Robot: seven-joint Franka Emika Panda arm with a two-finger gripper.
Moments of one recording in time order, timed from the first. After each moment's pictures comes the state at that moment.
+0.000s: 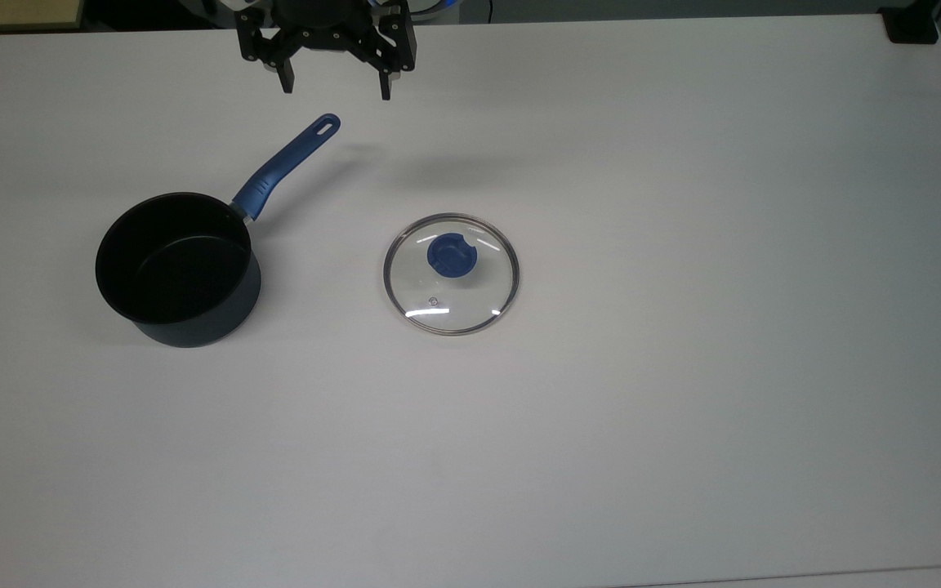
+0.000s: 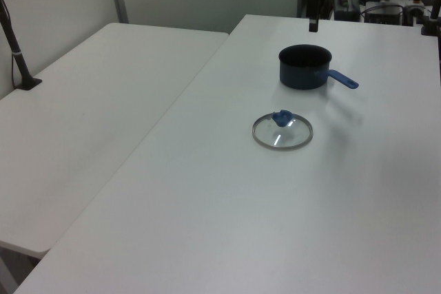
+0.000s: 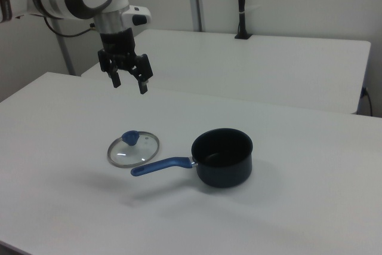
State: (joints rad) arm 0.04 0.08 -0.05 -1.60 -0.01 1.69 0.01
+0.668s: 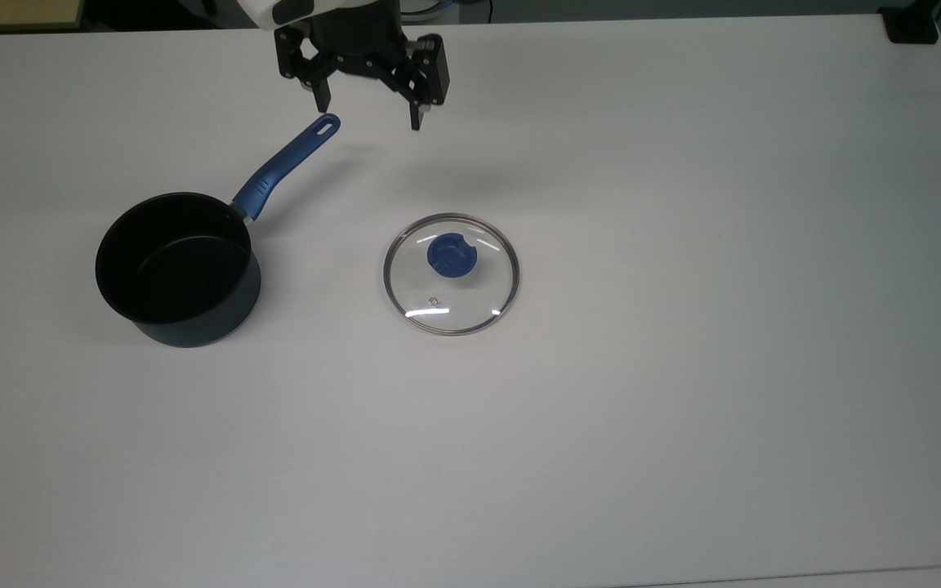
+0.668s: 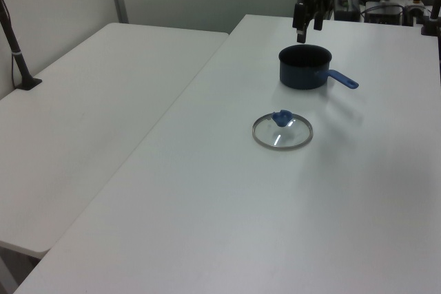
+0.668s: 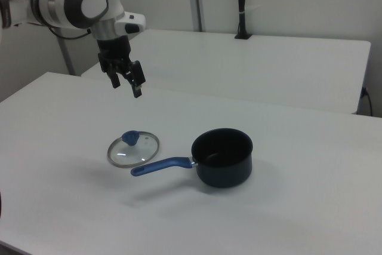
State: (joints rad) arm 0.04 0.10 -0.01 -1.64 -0.01 1.78 0.24
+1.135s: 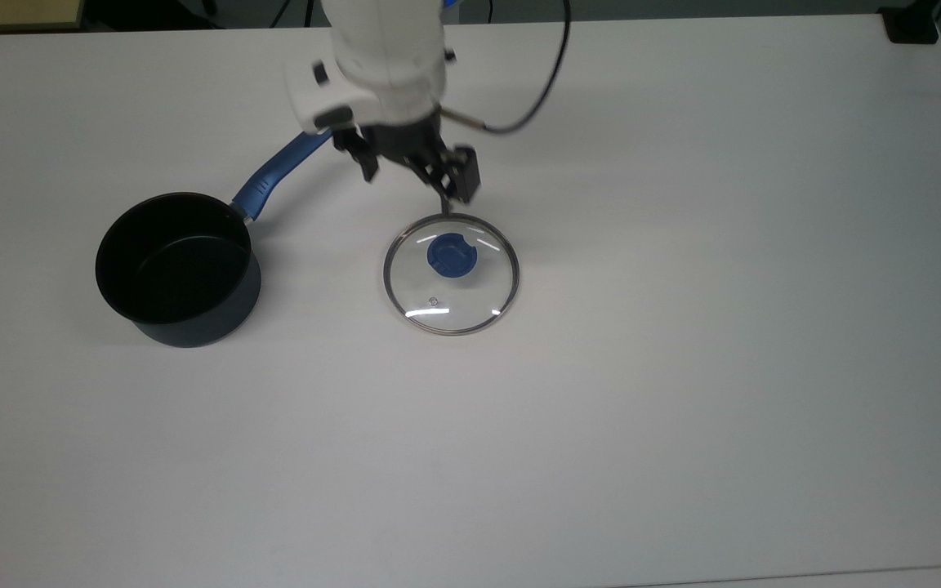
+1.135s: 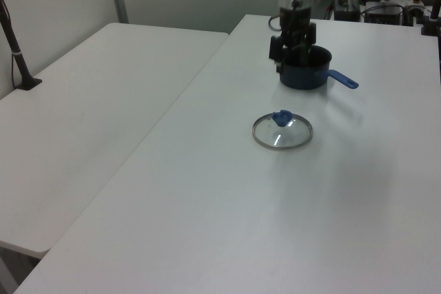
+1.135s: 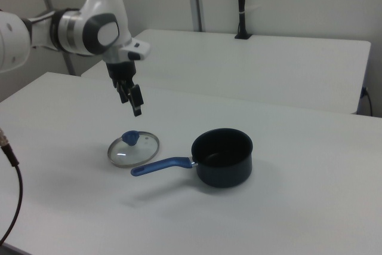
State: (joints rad) arm 0.06 0.26 0.03 -1.64 0.00 1.91 0.56
